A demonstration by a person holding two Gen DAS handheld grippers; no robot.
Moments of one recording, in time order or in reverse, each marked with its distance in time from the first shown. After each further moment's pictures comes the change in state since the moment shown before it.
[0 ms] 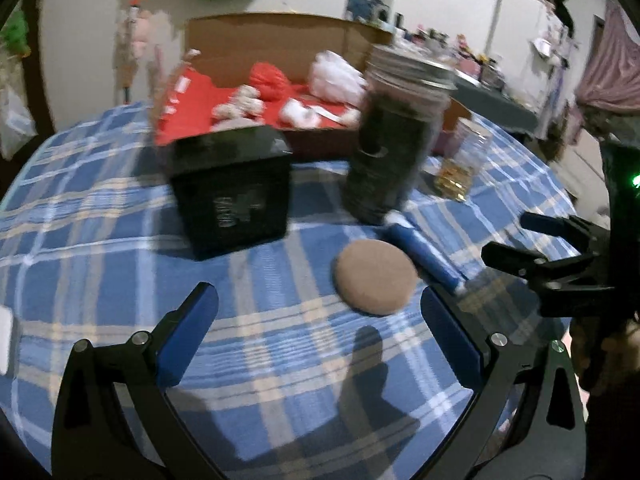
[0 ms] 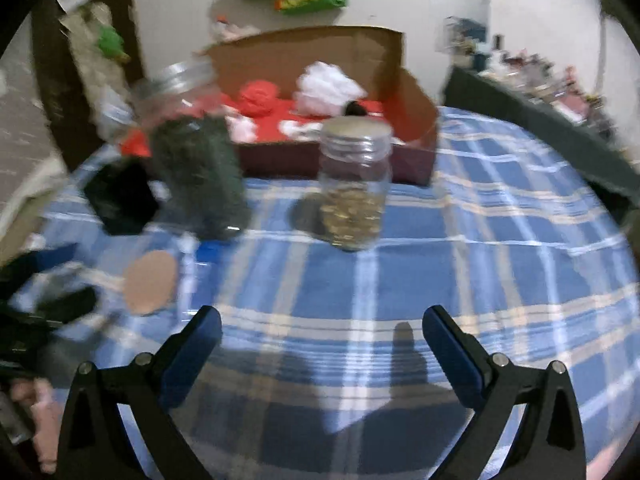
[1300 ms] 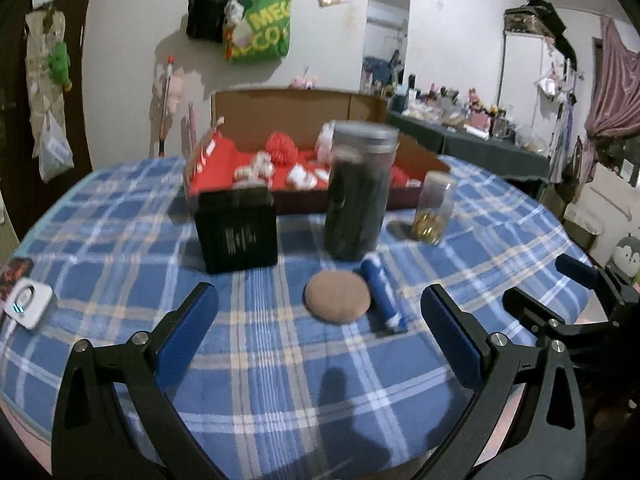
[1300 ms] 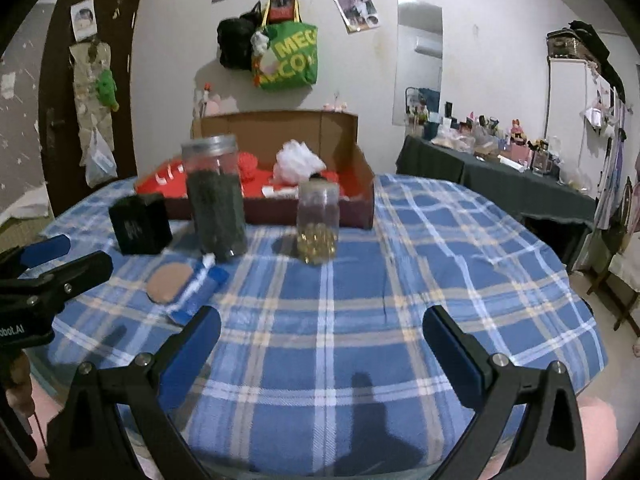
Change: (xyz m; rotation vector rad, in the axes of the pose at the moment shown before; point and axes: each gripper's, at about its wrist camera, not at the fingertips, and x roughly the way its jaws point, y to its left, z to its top) left arm -0.055 -0.046 -0.027 -0.024 -0.256 0.118; right arm -0.066 0.022 -0.056 -0.006 -0.288 -0.212
